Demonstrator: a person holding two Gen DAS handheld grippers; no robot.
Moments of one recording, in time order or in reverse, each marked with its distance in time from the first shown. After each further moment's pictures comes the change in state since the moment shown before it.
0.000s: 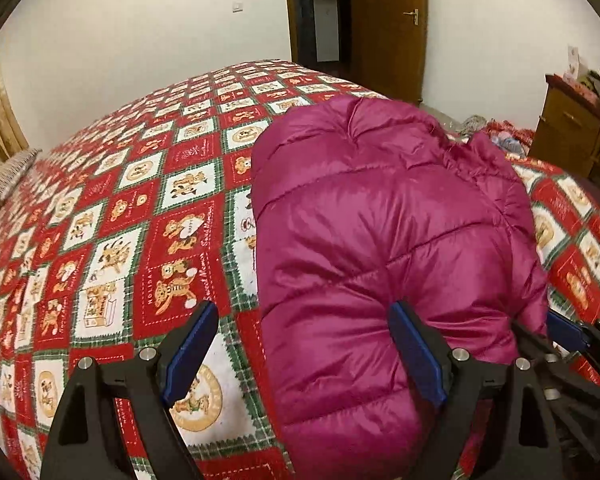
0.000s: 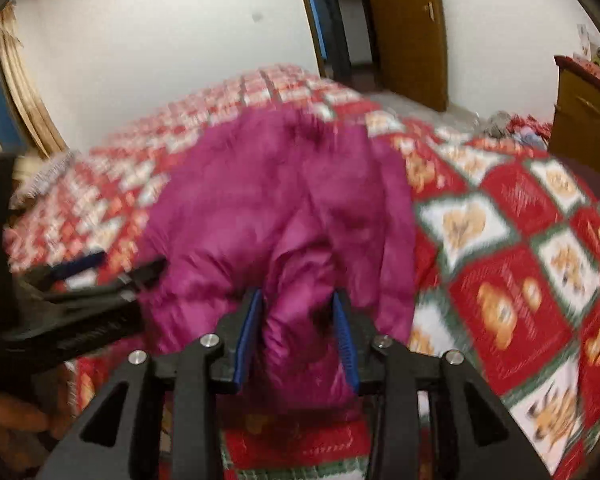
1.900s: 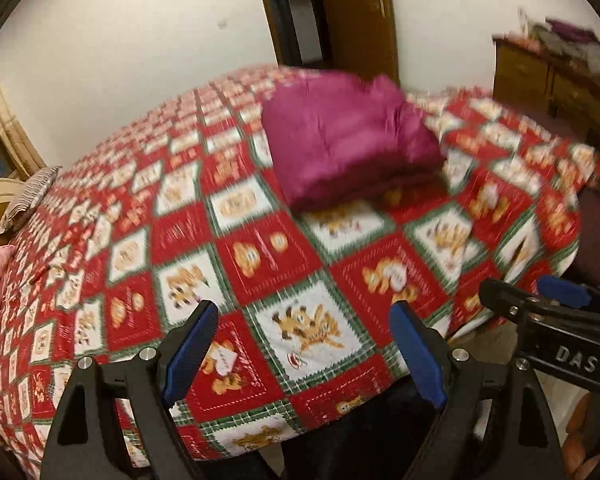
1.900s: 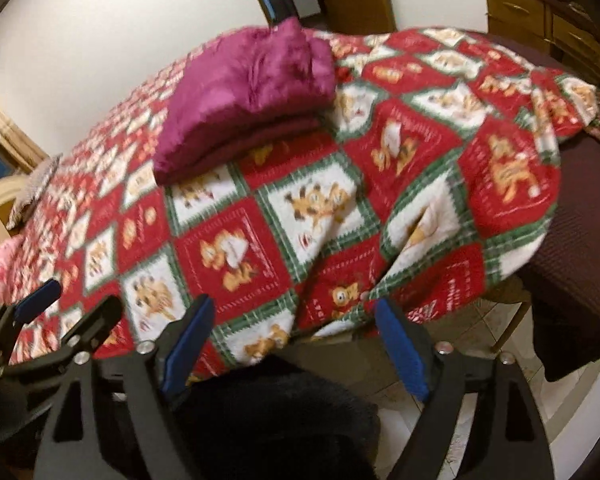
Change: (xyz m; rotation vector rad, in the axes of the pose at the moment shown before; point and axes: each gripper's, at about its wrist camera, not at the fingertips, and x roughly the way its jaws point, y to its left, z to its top) left arm -0.199 -0.014 -0.163 0.110 -0.037 0.034; right arm -0.149 -0.011 -0.155 0.223 0.060 0.039
